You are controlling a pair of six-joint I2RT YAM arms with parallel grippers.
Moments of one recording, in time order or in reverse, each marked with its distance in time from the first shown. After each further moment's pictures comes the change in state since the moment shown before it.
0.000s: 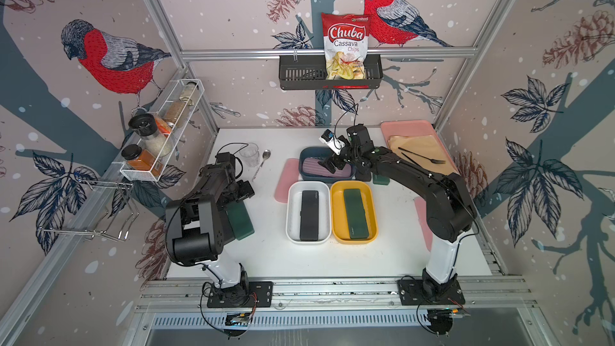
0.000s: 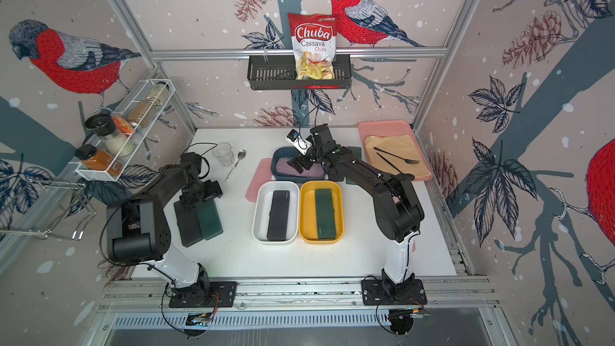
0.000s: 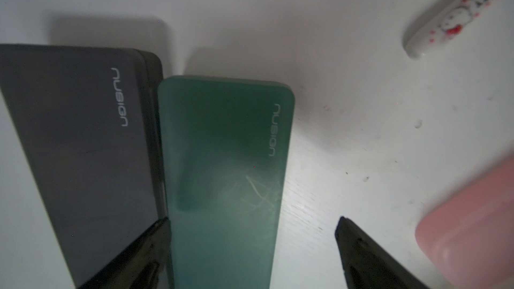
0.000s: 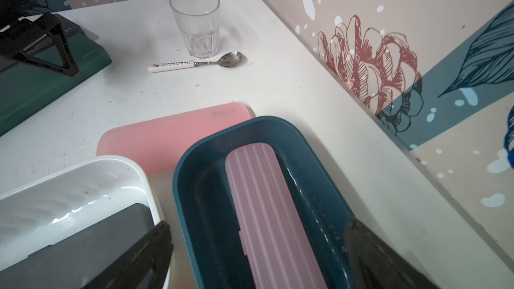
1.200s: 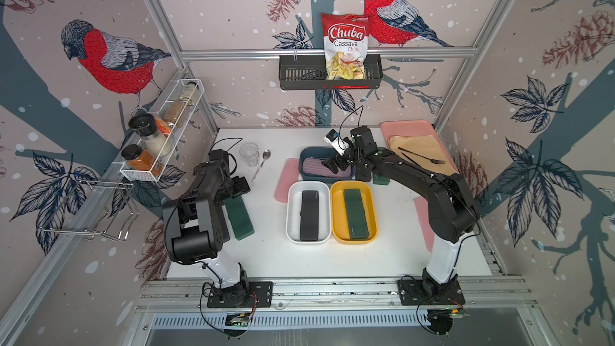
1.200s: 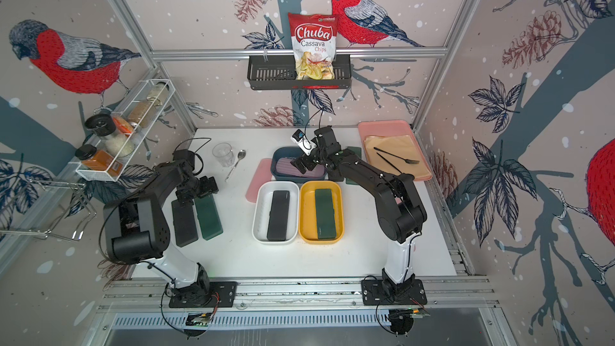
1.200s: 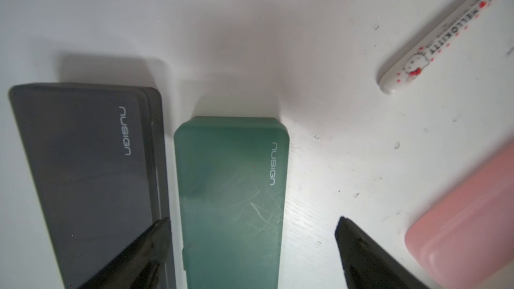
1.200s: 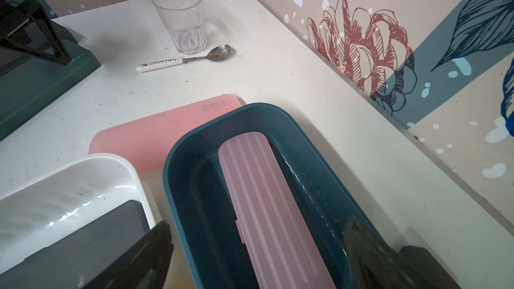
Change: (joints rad) left arm 0.042 0.001 0.032 0.016 0.031 0.077; right arm -0.024 -0.017 -0.043 0.035 0.002 0.051
